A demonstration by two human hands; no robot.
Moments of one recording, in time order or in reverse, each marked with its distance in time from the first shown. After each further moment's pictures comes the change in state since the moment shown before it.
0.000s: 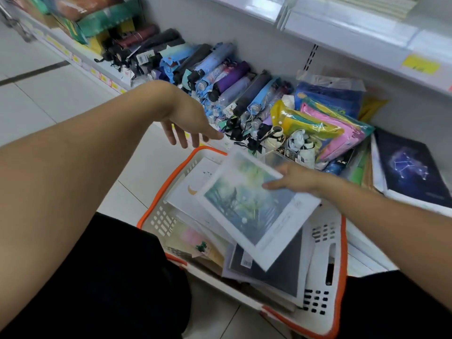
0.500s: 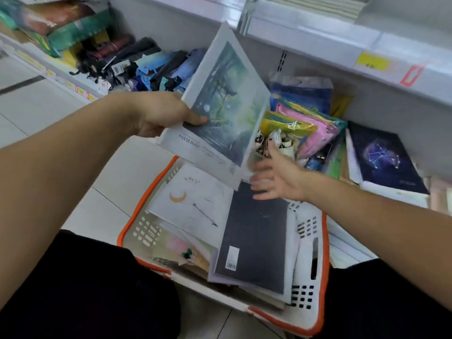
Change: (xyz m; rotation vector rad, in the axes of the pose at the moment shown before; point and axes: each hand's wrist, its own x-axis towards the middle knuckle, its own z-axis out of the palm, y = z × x) left_hand -0.013 0.027 0.004 -0.822 0.130 0.114; right_hand -0.033 -0.012 -0.004 0.957 0.011 0.210
